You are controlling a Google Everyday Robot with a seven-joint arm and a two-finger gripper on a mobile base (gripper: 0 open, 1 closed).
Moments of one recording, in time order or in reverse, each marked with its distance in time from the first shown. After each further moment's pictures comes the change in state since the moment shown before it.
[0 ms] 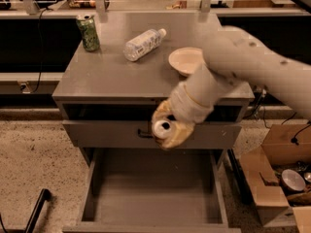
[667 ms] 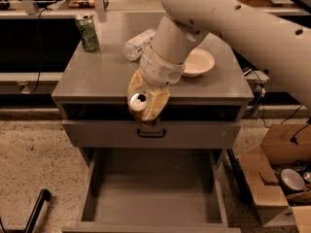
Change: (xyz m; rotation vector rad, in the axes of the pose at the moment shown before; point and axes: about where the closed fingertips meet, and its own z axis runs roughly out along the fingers) arm -0.067 -0.065 -0.034 -0.107 0.036 -0.136
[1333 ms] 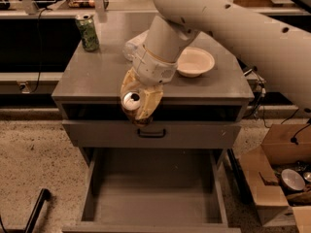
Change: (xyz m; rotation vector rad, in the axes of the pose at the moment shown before) arm -0.011 -0.009 0.006 -0.014 -0.024 -0.043
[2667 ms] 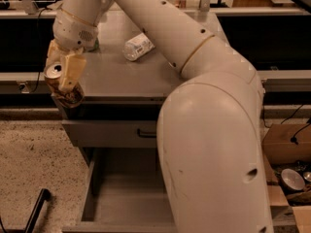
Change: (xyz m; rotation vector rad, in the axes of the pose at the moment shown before) arm -0.127 -0.142 0.025 -0.134 -0.212 -0.065
